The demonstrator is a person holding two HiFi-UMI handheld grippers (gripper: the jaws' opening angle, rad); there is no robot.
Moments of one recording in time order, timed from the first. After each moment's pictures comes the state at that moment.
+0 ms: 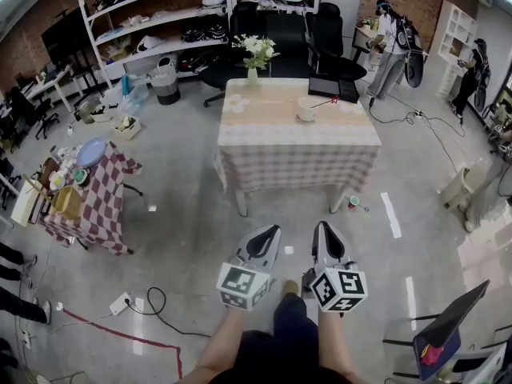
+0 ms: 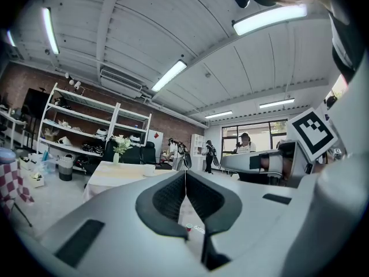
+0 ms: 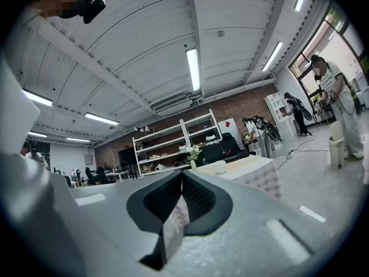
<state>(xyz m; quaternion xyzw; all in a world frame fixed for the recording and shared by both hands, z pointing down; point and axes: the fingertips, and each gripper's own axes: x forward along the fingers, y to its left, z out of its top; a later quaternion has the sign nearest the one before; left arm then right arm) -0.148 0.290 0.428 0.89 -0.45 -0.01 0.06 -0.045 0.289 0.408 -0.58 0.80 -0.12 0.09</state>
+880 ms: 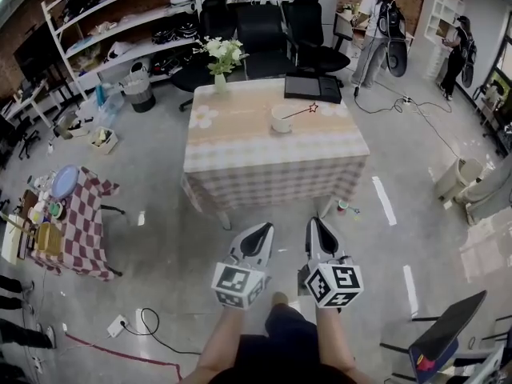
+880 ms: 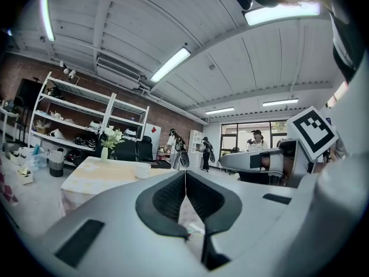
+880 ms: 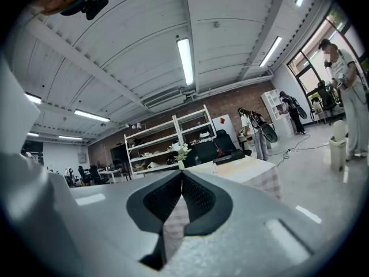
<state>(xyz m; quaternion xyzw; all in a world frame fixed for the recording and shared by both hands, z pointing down) -0.082 0.137 0.440 0.89 -0.44 0.00 0.09 0.019 0.139 0.418 -0.59 0.79 -0.14 0.07</state>
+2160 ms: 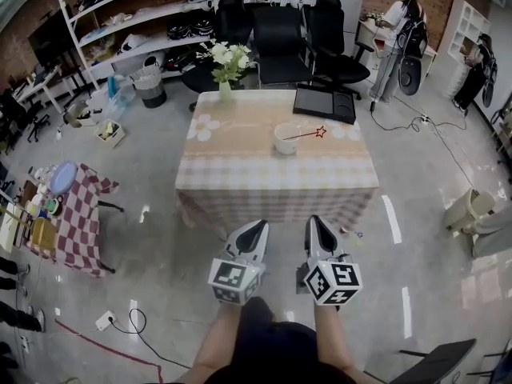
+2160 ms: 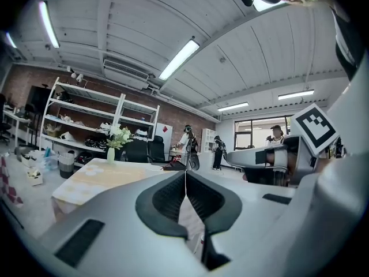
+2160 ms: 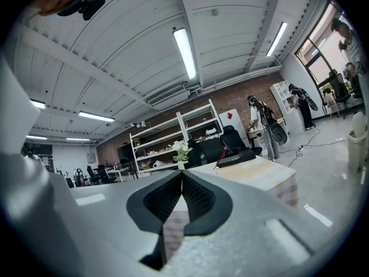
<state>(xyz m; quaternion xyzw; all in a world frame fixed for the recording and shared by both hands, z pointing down) -0.057 0.011 0.457 0.87 -0.49 0.00 0.09 0.055 0.007 0.429 -0.55 0.82 -0.15 0.07</state>
